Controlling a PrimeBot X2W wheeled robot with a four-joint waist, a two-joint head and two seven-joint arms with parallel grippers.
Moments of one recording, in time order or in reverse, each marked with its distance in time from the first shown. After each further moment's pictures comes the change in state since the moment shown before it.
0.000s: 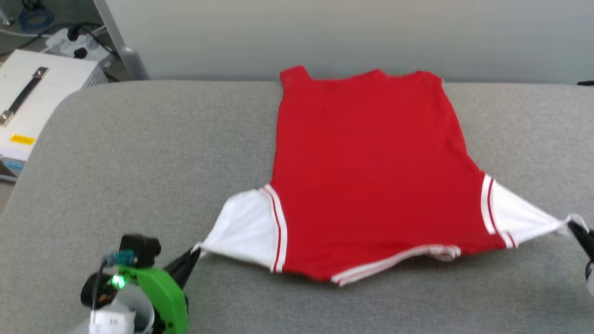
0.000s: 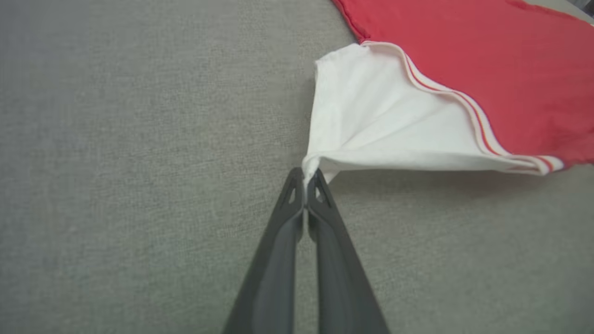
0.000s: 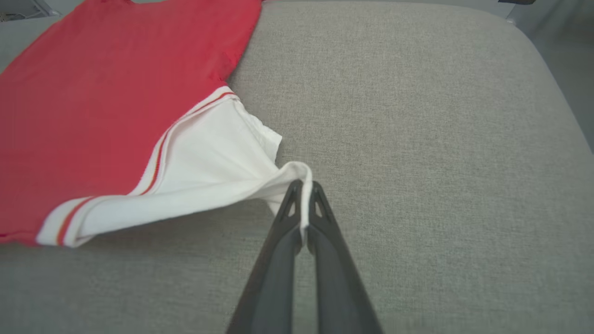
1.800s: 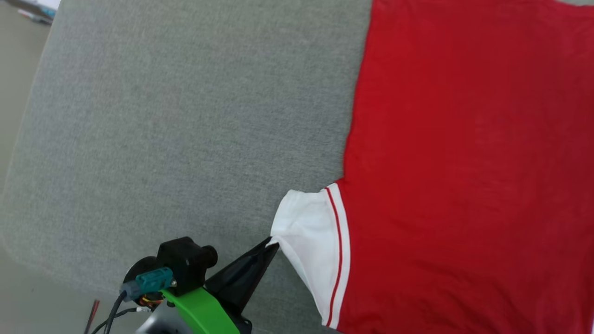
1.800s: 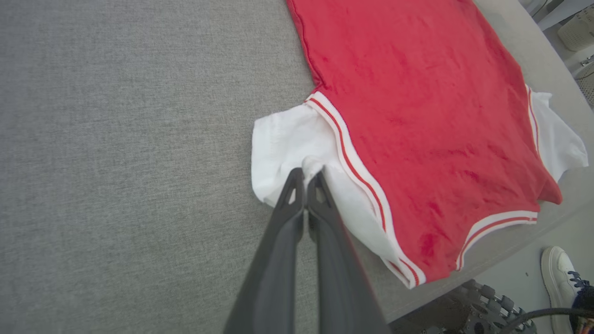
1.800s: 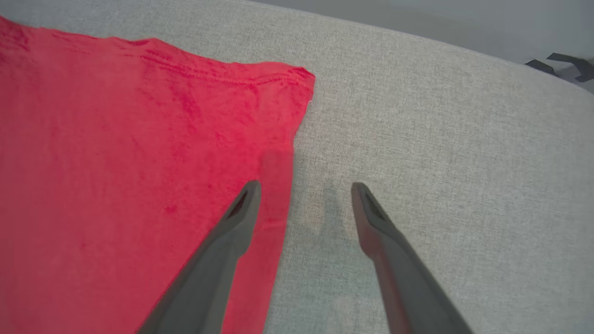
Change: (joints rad) left arm 0.102 0.191 -0.010 -0.960 0.079 0.341 0.196; right arm -0.562 0.043 -0.449 -0.235 -0.337 -0.001 1.026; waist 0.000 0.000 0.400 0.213
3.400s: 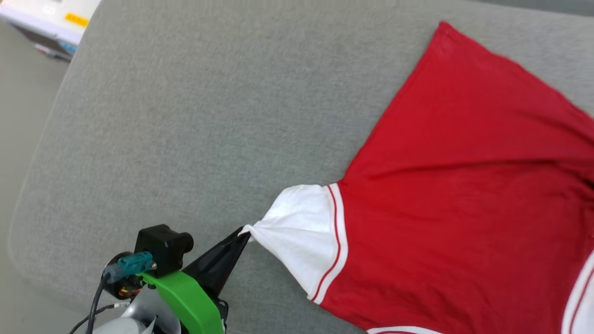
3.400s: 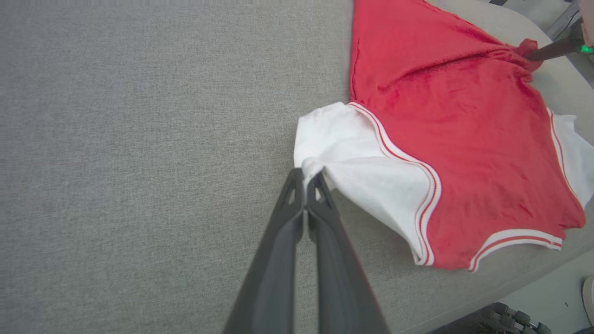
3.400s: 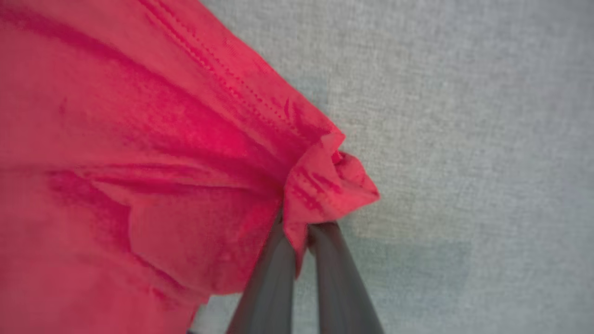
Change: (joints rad) left arm -0.005 0.016 0.037 0.108 -0.044 -0.010 -0.028; right arm 0.248 0.032 0.076 0.247 0.022 0.000 -0.135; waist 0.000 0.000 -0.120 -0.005
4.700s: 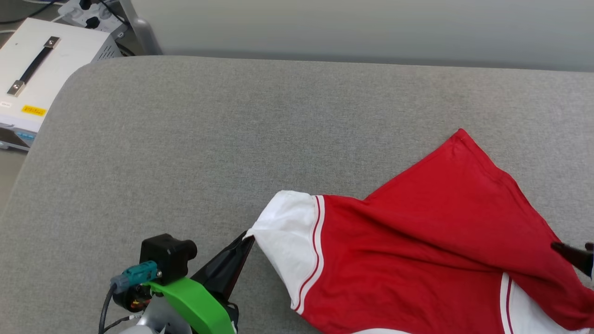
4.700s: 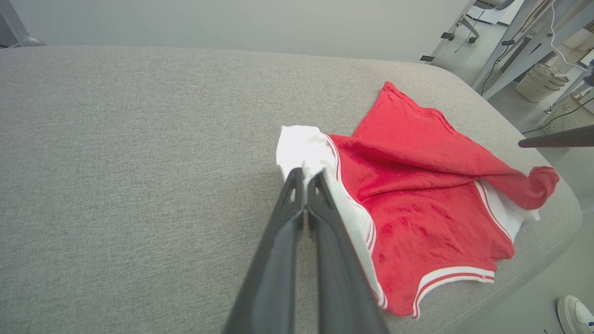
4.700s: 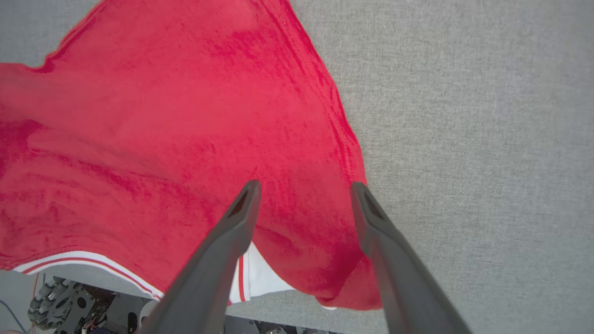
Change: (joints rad) left arm 0.047 -0.066 0.004 0.041 -0.026 0.034 -0.066; right arm 0.493 0.248 -0.245 -0.571 -0.018 0.000 0.141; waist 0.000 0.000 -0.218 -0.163
